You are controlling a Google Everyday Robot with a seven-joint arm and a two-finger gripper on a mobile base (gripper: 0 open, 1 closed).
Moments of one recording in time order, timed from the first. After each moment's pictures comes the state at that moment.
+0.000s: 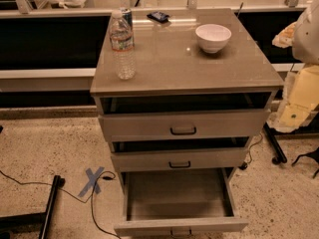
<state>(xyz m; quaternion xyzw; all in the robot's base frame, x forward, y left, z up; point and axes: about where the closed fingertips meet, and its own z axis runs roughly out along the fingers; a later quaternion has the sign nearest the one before) 0.438 -0.217 0.976 -0.60 0.78 -0.03 0.16</state>
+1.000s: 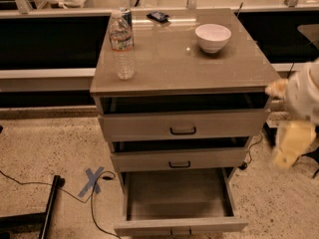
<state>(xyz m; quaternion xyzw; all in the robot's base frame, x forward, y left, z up) 0.430 -0.235 0.872 -0.60 0.78 0.02 0.16</state>
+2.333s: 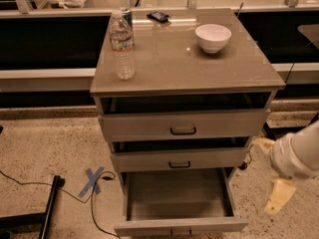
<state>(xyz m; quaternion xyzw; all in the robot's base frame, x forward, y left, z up) 0.399 -0.260 0.712 -0.62 0.76 0.09 0.16</state>
